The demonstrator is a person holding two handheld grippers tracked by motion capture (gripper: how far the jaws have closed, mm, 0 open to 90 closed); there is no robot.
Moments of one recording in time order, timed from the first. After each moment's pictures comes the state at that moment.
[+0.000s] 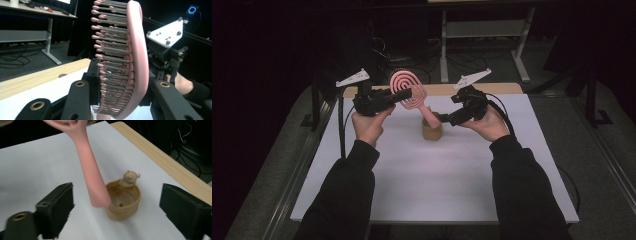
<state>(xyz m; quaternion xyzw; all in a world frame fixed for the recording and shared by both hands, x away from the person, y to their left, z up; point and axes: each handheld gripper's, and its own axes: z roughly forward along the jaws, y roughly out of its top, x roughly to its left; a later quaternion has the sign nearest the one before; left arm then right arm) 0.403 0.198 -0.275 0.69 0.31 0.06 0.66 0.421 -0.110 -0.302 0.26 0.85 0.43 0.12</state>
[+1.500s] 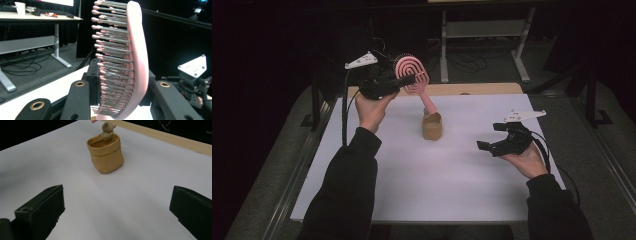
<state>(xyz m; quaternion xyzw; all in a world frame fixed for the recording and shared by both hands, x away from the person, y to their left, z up) 0.437 0.183 -0.257 0.72 0.28 0.11 0.62 0.357 -0.219 -0.377 0.35 0.79 0.48 0.11</state>
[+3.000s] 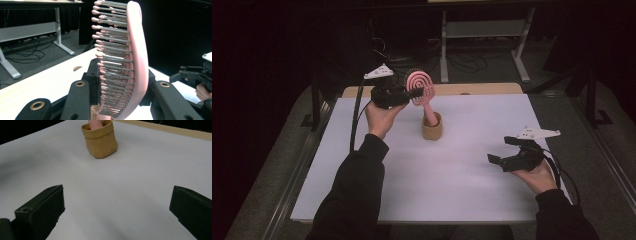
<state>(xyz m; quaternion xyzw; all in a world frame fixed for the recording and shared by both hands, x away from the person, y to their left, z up) 0.444 0.163 -0.294 0.75 0.29 0.11 0.58 0.324 -0.246 -0.407 0.37 0.78 0.49 0.12</state>
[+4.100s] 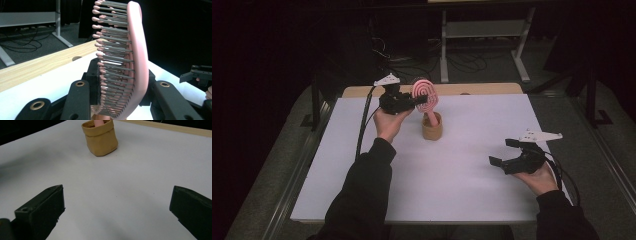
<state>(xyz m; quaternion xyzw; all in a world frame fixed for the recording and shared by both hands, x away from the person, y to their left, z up) 0.461 0.153 -0.334 0.74 0.32 0.08 0.58 0.319 -0.251 -0.412 0.38 0.77 0.49 0.12</state>
